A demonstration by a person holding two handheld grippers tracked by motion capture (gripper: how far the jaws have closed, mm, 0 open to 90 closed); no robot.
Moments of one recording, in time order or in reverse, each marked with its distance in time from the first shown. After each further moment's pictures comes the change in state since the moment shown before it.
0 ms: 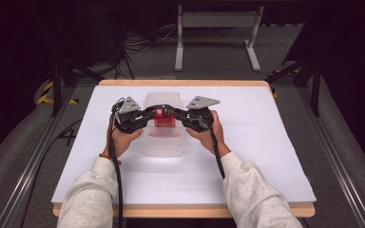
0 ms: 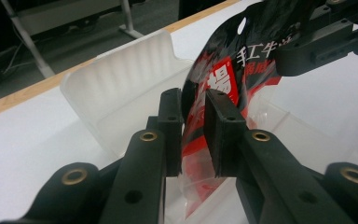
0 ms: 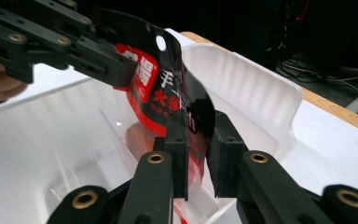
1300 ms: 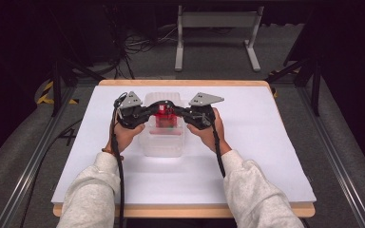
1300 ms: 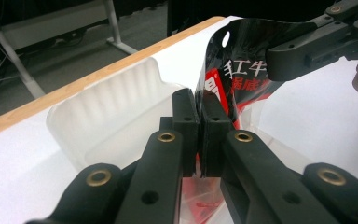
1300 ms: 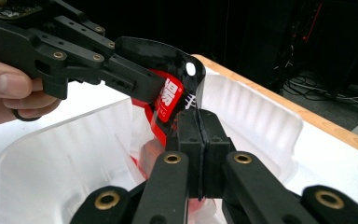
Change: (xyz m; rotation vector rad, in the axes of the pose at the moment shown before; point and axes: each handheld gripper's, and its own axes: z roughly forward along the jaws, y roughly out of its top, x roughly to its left) left arm 0.001 0.013 0.003 -0.037 -0.059 -0.002; right arm 0.000 0.012 -0.009 -0.076 0.044 0.000
